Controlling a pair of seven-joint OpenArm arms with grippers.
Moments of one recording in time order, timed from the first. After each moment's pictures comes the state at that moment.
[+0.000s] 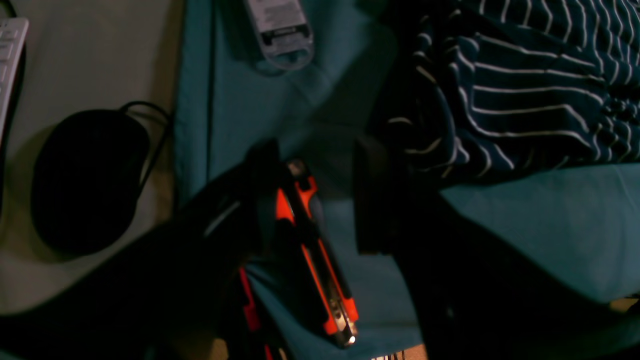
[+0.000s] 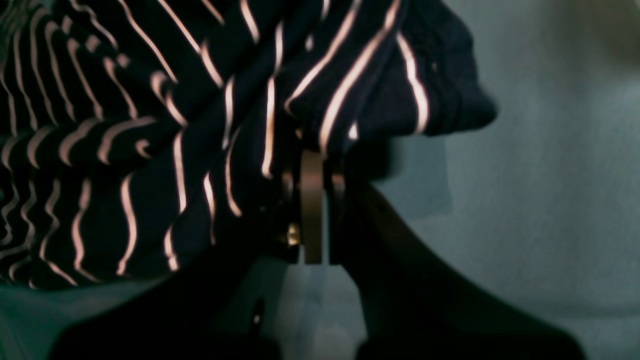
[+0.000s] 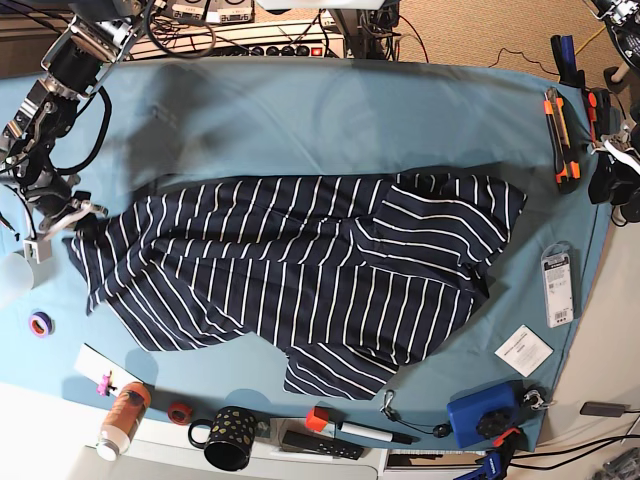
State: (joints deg) left arm 14.2 -19.8 -48.7 107.0 -53.9 -33.4 70.7; right arm 7.8 22.4 39.8 79.6 30.2 37.0 -63.2
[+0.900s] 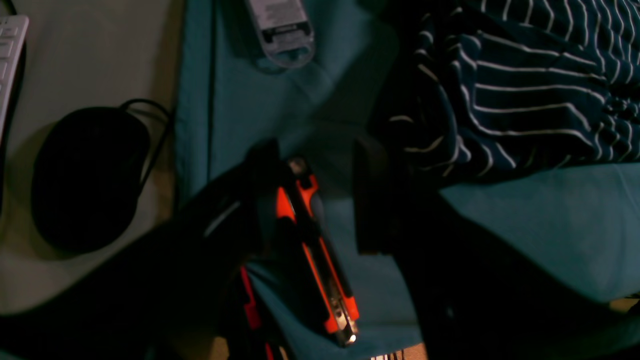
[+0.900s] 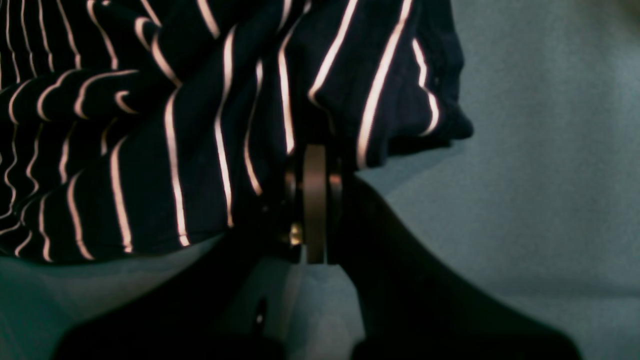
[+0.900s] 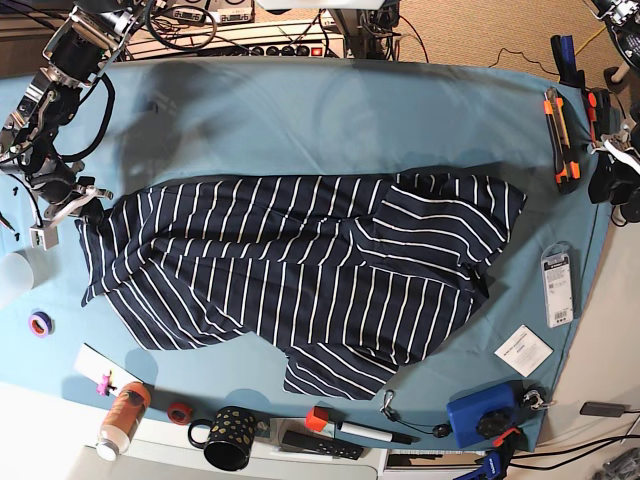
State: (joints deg) left arm 14.2 -19.8 -48.7 107.0 -53.9 -33.4 70.9; right arm 4.5 22.4 39.8 79.6 30.6 38.8 -61.5
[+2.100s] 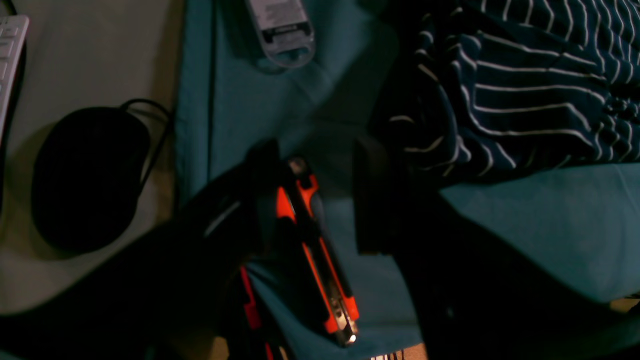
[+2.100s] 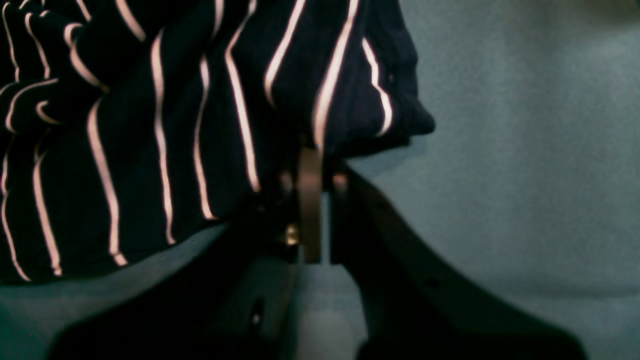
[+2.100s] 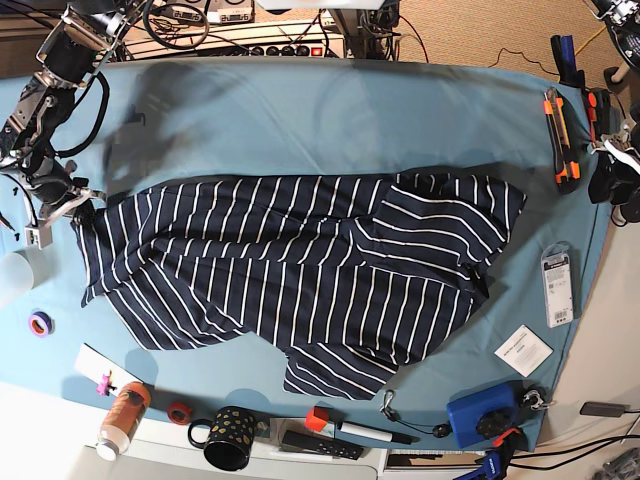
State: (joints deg) left arm 14.2 -19.8 -48.7 107.0 -53.9 -33.4 70.9; right arm 4.6 24.6 38.2 75.2 25.1 37.4 -54.2
